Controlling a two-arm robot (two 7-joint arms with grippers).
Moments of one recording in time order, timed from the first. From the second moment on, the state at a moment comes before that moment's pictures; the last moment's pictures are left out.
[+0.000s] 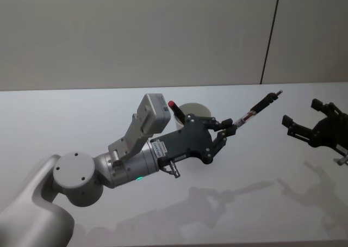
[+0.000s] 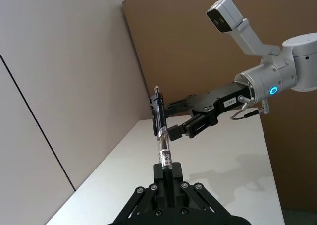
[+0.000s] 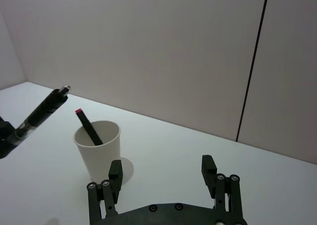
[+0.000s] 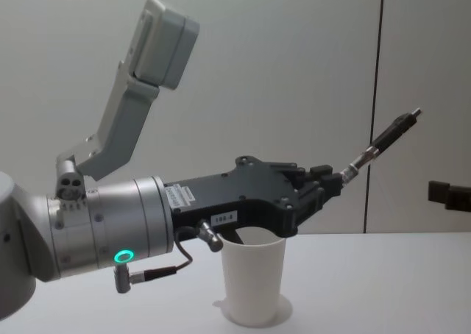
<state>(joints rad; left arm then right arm) -0.43 0.26 0.42 -1.28 -0.26 -0.24 -0.83 0.14 0.28 0.03 -1.53 0.23 0.12 0.64</state>
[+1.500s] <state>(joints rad) -0.43 0.26 0.42 -1.28 -0.26 -0.24 -0.83 0.06 0.36 0.07 -1.66 0.55 0.34 0.84</state>
